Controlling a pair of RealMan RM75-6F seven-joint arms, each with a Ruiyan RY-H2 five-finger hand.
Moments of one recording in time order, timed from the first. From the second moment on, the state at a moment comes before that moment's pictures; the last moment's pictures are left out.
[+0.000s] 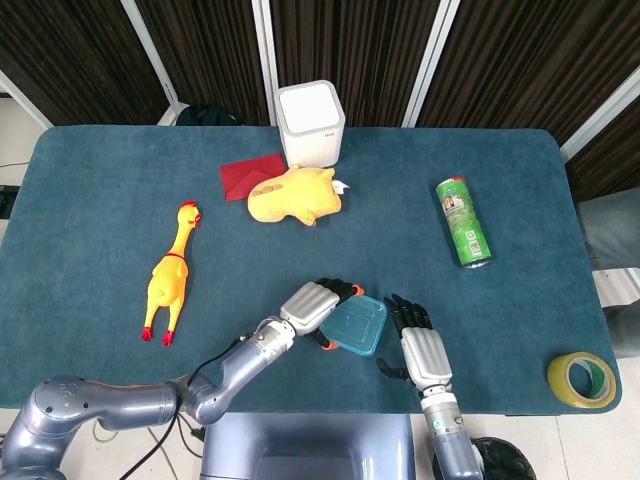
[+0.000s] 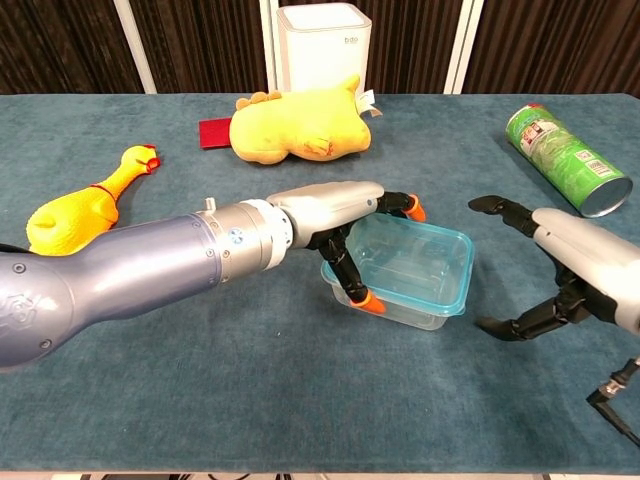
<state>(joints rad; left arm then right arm) -1.01 -1.90 -0.21 -1.26 1.14 0.74 0.15 0.28 -1.71 0.11 -1.79 -1.19 1.31 -0.45</state>
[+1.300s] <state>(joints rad) -1.00 -1.89 -0.21 -1.30 1.13 0.75 0.17 0.30 -1.78 0.14 -1.80 -1.14 1.34 -0.49</state>
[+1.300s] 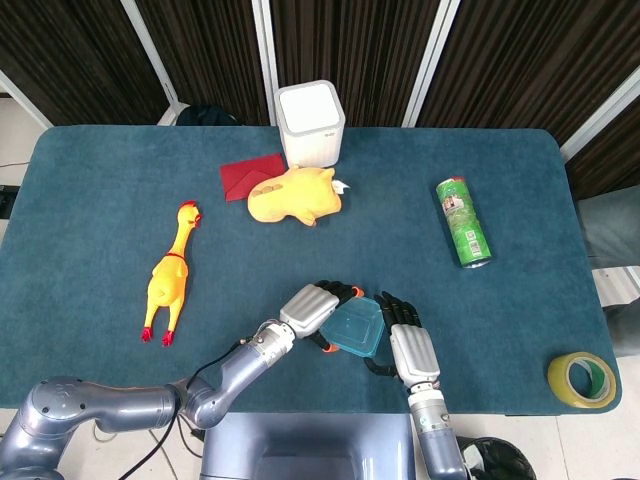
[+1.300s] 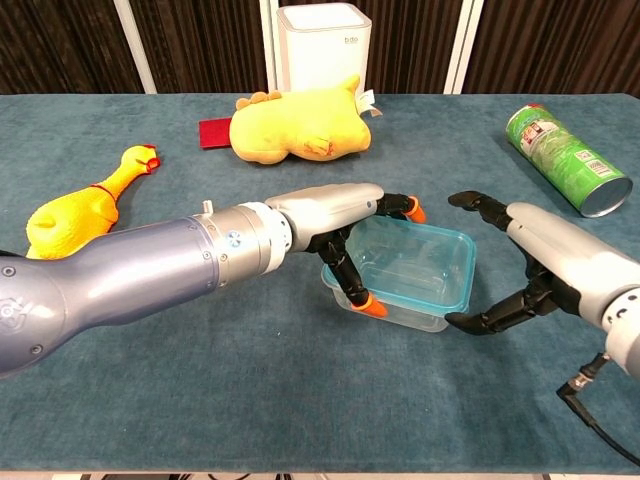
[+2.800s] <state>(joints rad) -1.06 -1.86 -0.20 -1.32 1.07 0.67 0.22 0.29 -1.82 0.18 -1.72 -1.19 1.40 -0.37</state>
